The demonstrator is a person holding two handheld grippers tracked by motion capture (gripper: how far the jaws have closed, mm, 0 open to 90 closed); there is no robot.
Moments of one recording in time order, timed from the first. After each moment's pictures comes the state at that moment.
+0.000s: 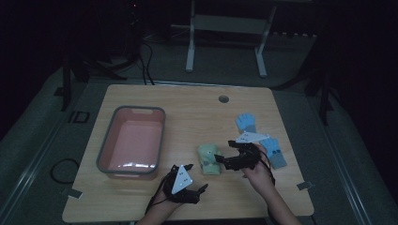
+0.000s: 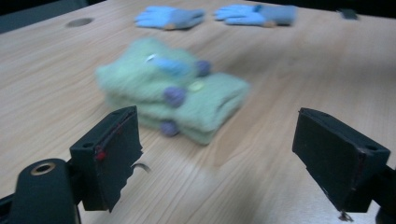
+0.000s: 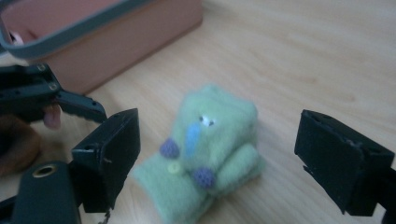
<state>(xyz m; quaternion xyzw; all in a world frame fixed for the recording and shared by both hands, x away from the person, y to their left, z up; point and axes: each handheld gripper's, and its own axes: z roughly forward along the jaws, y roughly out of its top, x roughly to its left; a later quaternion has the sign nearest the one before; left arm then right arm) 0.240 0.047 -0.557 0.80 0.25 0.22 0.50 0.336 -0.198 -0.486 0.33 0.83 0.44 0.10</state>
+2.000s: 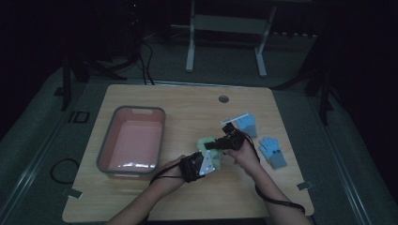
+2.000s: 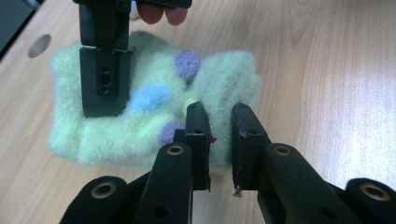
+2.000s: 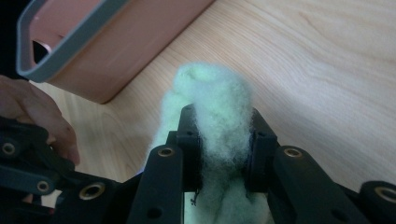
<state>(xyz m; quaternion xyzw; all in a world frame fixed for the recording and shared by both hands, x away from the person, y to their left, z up) 0.291 0.011 -0.507 0.91 0.11 0.23 0.33 0.412 -0.165 -0.504 0.34 0.85 0.39 -0.09</state>
